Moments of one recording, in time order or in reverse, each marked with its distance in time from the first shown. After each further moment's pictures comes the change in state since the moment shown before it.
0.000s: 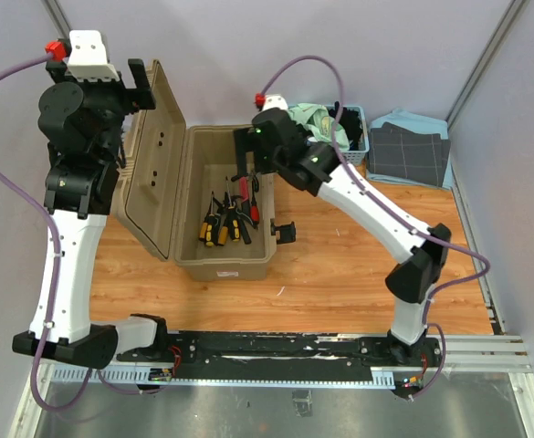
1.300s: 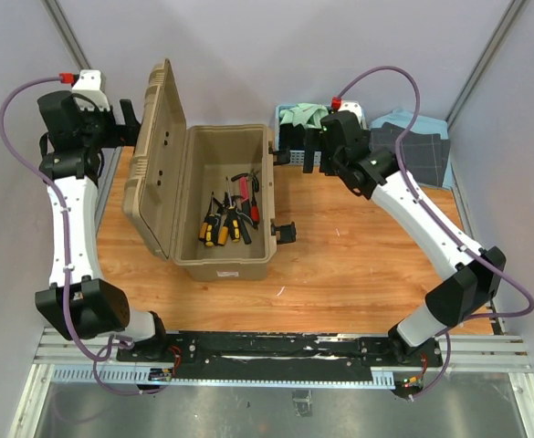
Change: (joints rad) left arm 0.448 0.161 -0.211 -0.164 0.516 -0.011; right arm -0.291 -0.338 -0.416 -0.004 0.090 -0.004
